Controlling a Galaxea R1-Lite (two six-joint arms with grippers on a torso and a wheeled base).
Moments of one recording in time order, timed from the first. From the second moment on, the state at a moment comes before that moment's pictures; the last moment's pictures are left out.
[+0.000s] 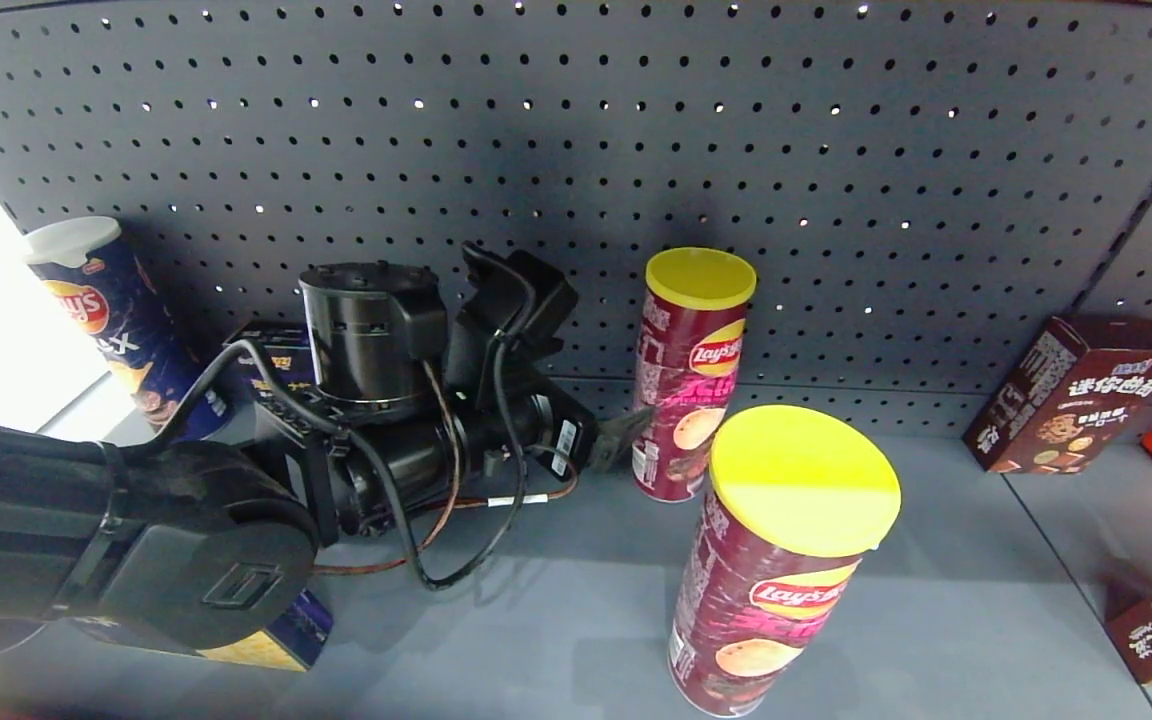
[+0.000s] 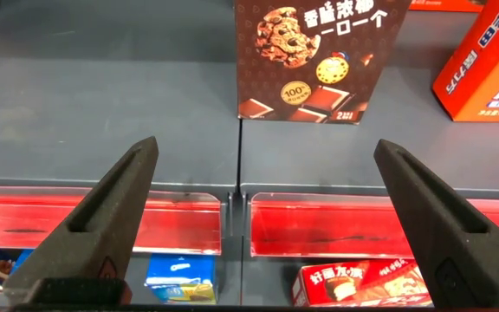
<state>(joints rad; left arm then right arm) -0.62 1.81 -0.96 -0.71 -0.08 0.18 0.00 0.01 0.00 0.01 -0.06 -0.01</state>
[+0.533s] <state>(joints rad) -0.59 1.81 -0.98 -0.71 -0.05 0.18 0.00 0.01 0.00 0.01 -0.06 -0.01</state>
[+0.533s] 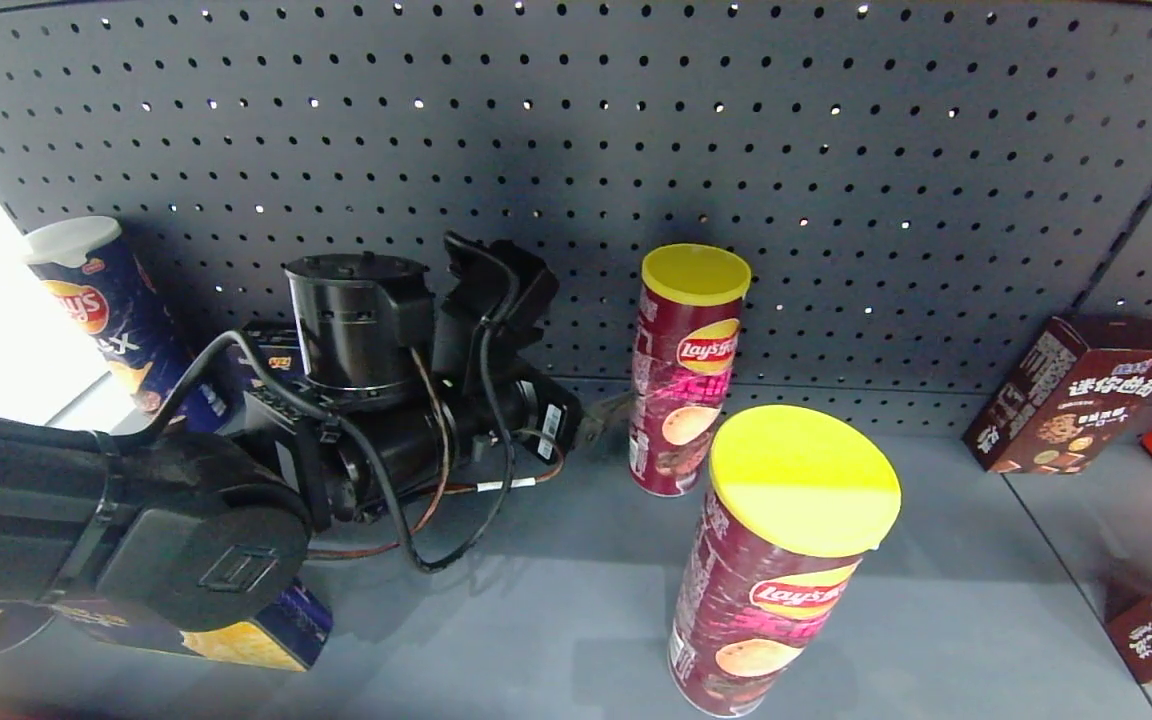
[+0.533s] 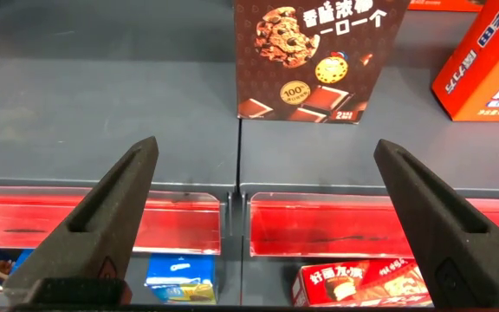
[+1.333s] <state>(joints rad) -0.62 1.79 -0.96 -0.70 -0.05 0.18 0.00 0.01 0.00 0.01 -0.06 -0.01</state>
